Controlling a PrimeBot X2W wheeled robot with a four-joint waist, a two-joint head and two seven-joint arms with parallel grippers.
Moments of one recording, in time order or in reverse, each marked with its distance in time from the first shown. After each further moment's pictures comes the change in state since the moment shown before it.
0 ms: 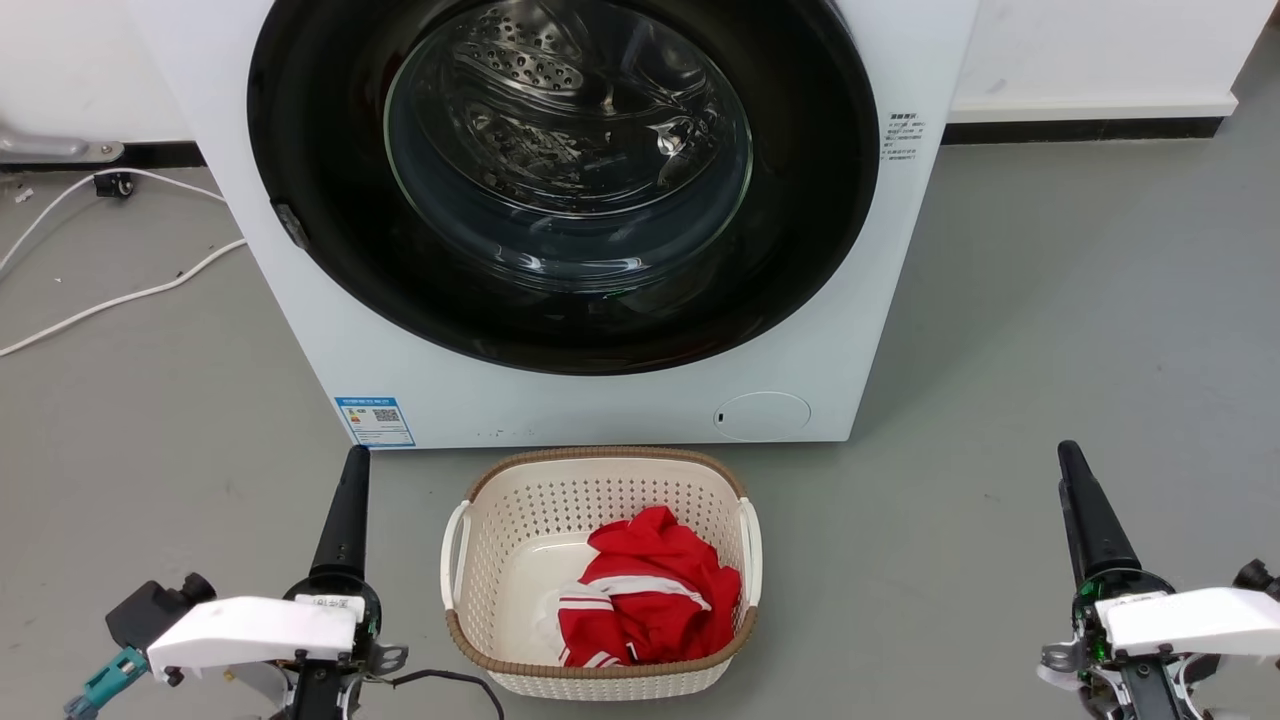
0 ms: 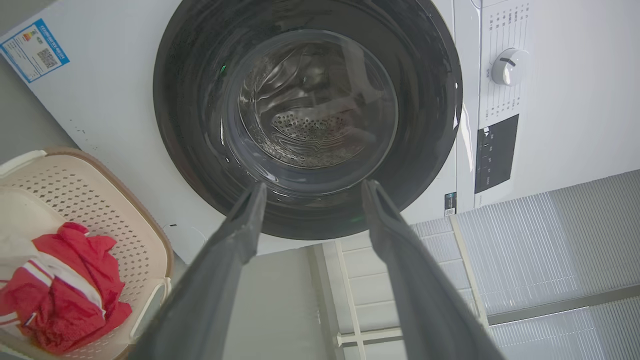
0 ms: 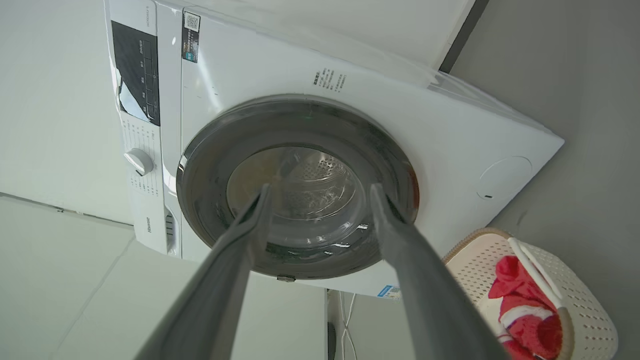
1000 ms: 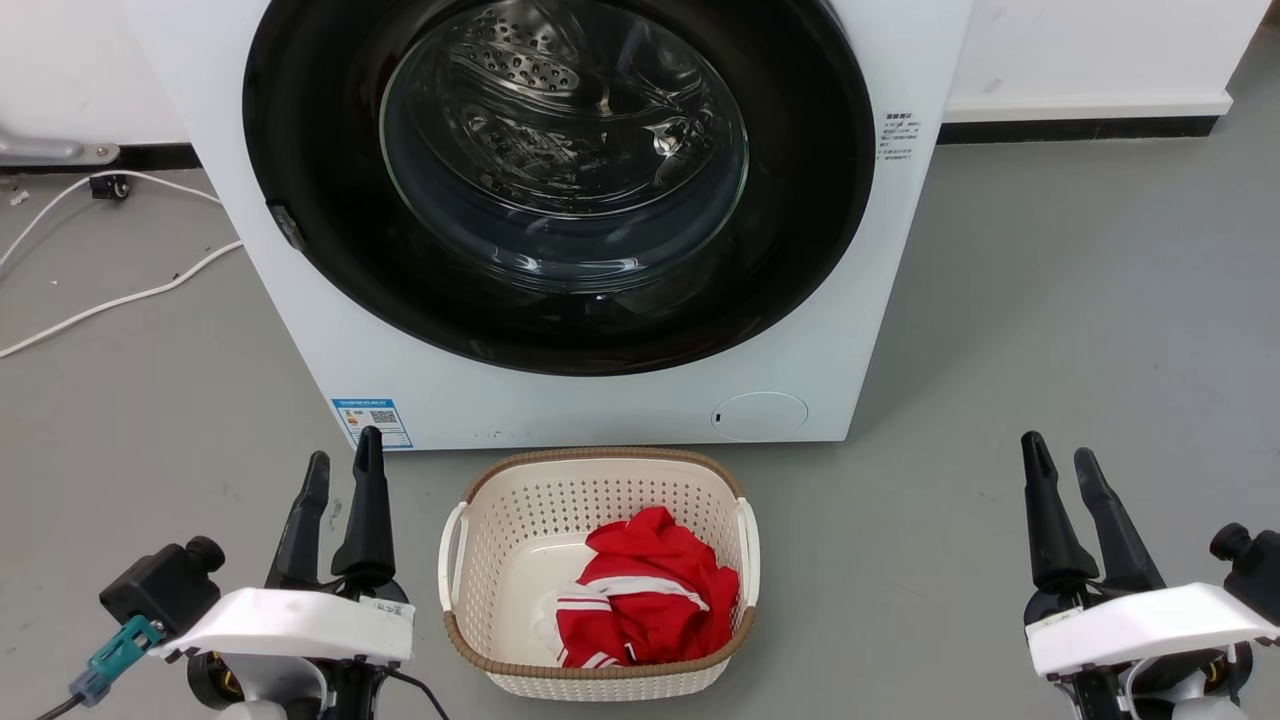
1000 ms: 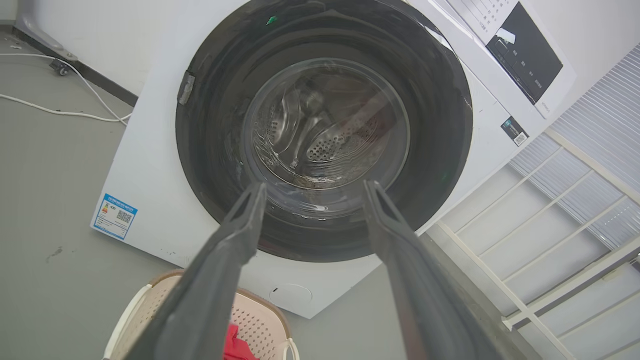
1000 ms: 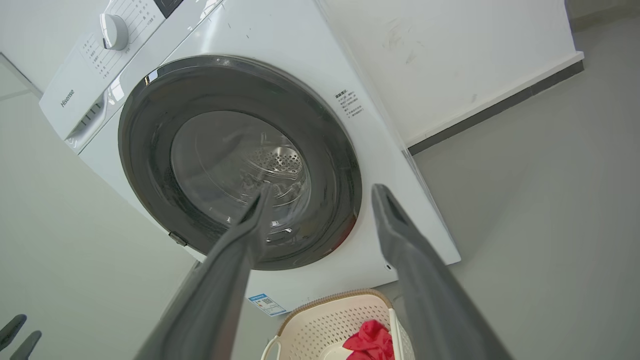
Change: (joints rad) left arm 0.018 -0.002 -0.011 -0.101 0.617 0.023 -0.105; right arm 0.032 0.002 0.040 -0.112 -0.666 0.000 -0.094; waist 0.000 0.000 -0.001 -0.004
